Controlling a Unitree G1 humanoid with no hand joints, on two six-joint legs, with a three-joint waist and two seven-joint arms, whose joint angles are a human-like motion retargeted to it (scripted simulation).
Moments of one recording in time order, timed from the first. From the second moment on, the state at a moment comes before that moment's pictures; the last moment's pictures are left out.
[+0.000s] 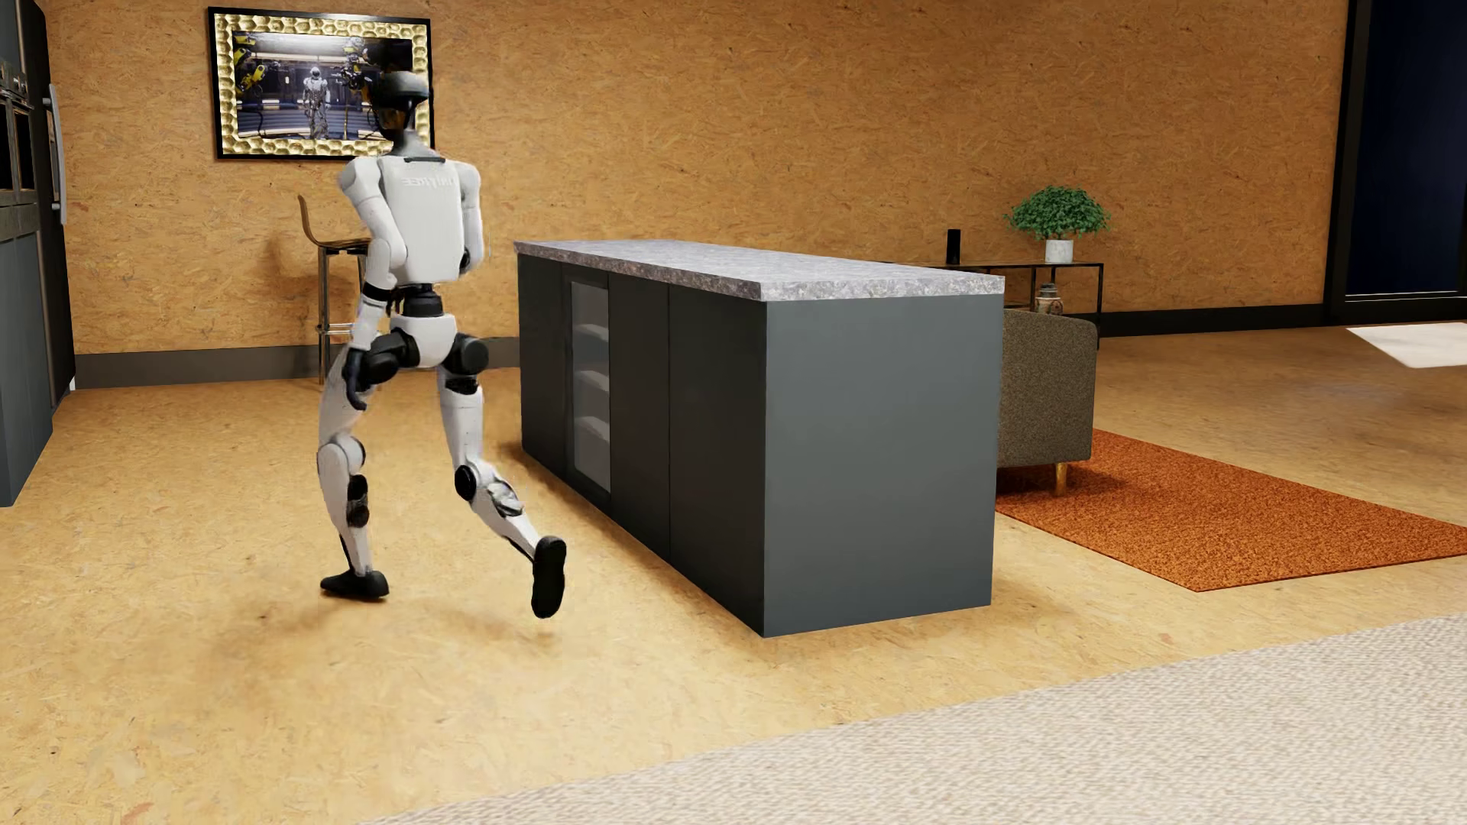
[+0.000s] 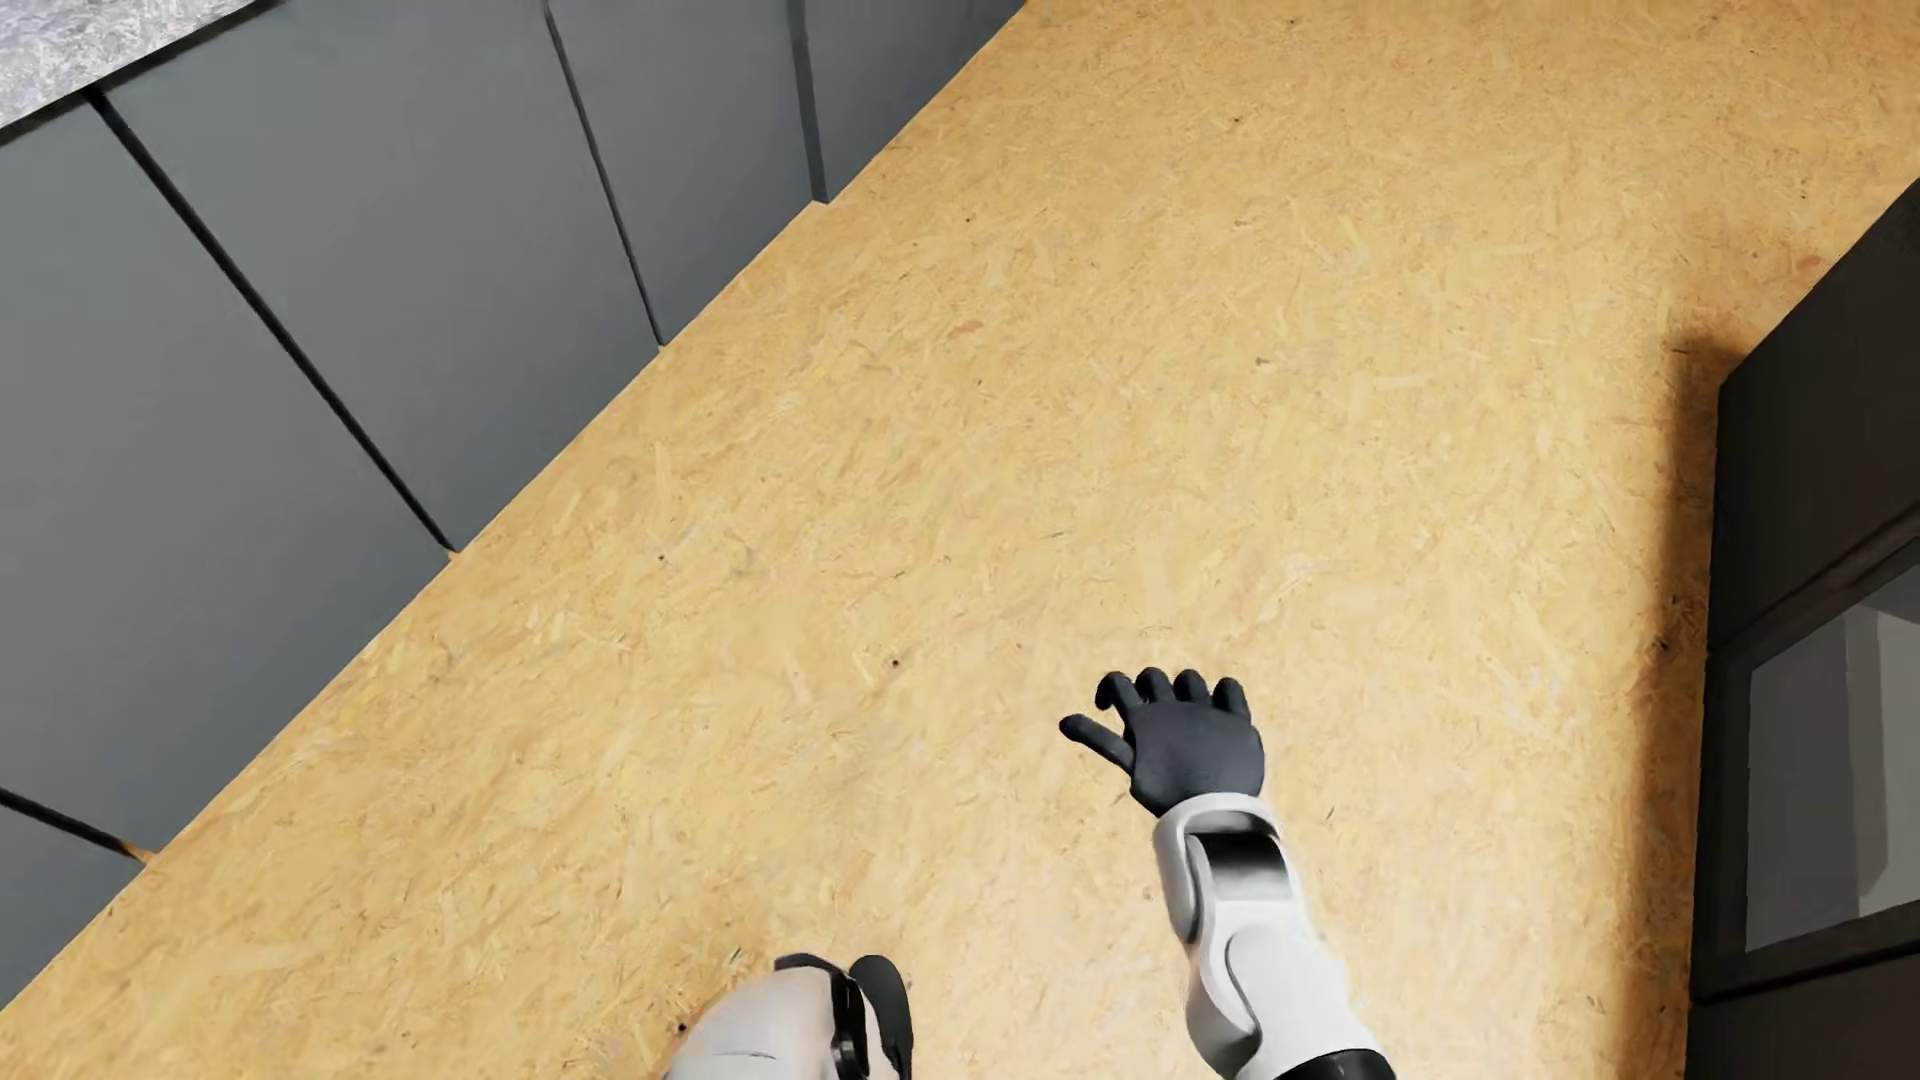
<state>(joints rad) -0.55 0.17 0.06 0.08 -0.01 0.00 0.28 -0.09 0.18 0.65 1.02 0.45 -0.14 -0.04 0.16 -0.05 -0.15 0.14 0.11 0.15 0.28 0.62 0.33 0.84 -1.29 0.33 0.22 -0.07 -0.03</state>
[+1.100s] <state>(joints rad) -0.45 0.28 0.01 0.15 0.23 0.10 0.04 0.06 0.16 0.17 0.33 0.39 -0.26 -0.02 -0.34 0.06 -0.03 -0.12 -0.12 0.06 0.17 0.64 0.42 0.93 -1.24 0.31 0.02 -0.23 -0.09</state>
